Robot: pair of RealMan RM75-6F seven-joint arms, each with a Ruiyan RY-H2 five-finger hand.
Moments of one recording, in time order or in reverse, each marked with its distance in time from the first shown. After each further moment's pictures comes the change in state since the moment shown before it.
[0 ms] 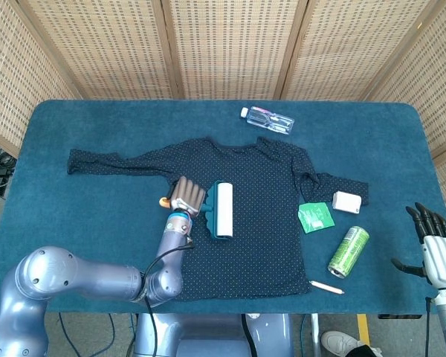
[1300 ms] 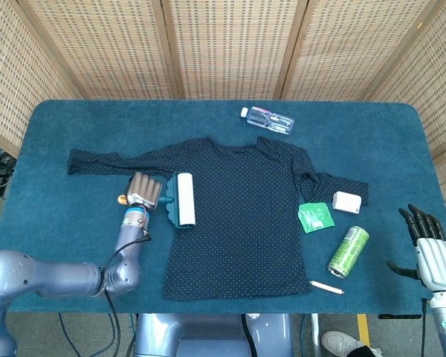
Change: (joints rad) left arm 0.200 0.122 0.109 -0.022 0.143 -0.037 -0.099; right arm -0.003 0.002 -0.012 -0.032 -0.023 0.022 -0.042
